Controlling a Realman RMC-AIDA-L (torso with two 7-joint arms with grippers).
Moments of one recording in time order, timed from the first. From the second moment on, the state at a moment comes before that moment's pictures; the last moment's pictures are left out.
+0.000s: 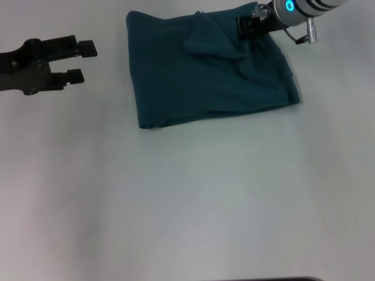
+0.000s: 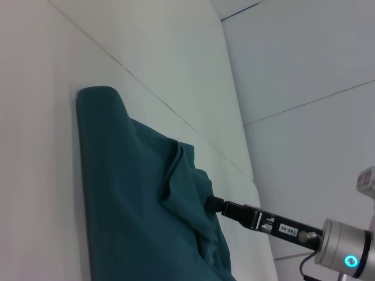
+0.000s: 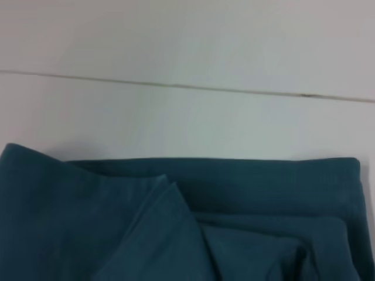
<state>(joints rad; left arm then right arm) -0.49 -2.04 -2.50 -0.90 -1.11 1.64 -2.60 1.10 2.08 -1.04 -0.39 -2.80 -0.74 2.93</state>
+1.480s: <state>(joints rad) -0.49 -2.03 -2.50 -0.89 -1.11 1.62 -2.60 1.07 2.05 -1.04 -0.56 -2.83 -0.77 2.92</state>
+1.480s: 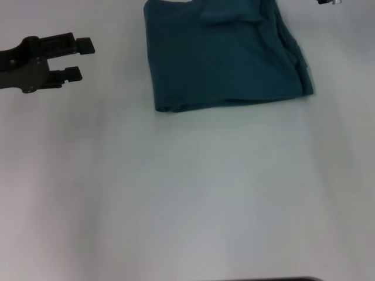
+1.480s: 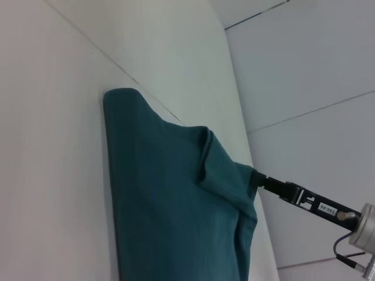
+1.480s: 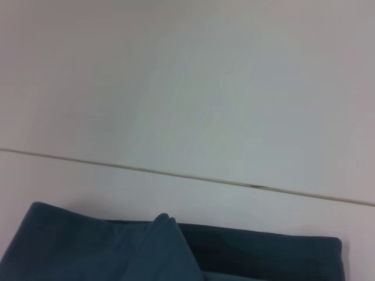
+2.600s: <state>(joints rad) -0.50 -2.03 -2.50 -0.88 -1.10 1.62 -2.60 1.07 2.05 -1.04 -0.51 -2.90 -0.65 2.89</state>
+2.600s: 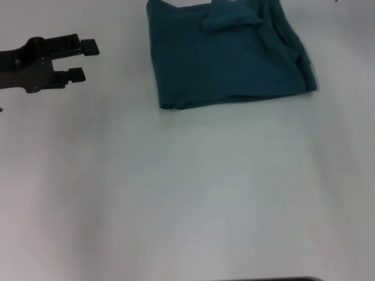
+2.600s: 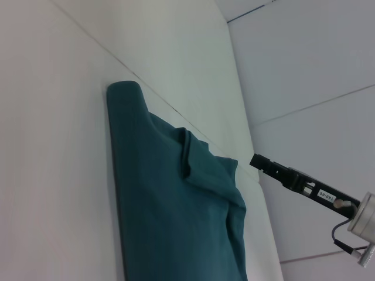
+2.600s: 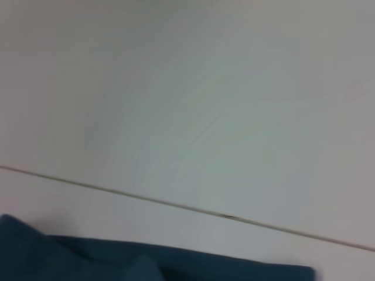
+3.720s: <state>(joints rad) -0.67 -2.15 -2.35 -0.68 -0.98 1.17 -2.61 0.42 1.92 -0.58 -0.73 -1.84 -1.62 2.13</state>
